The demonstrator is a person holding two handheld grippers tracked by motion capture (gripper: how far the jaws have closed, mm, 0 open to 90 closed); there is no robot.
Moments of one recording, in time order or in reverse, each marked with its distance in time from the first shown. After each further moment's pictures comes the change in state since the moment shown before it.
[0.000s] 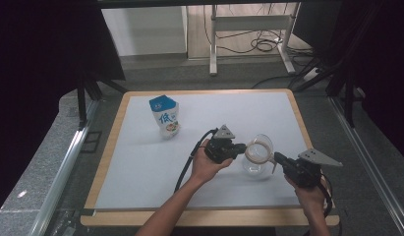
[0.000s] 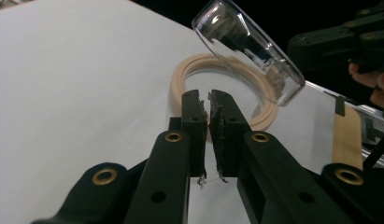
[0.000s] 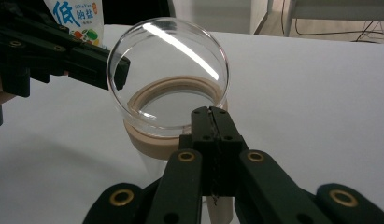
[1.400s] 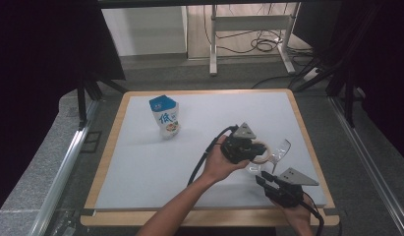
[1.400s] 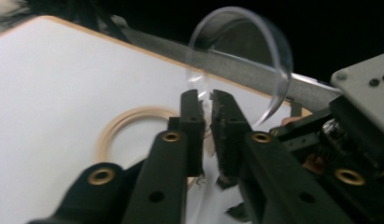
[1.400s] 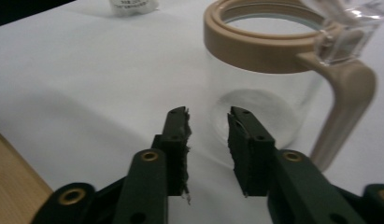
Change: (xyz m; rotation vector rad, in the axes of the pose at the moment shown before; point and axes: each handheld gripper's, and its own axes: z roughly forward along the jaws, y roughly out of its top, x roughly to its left) left arm -0.030 0.032 -0.009 0.016 -0.070 0.090; right arm 0.040 -0.051 0.013 0.081 0.098 -0.098
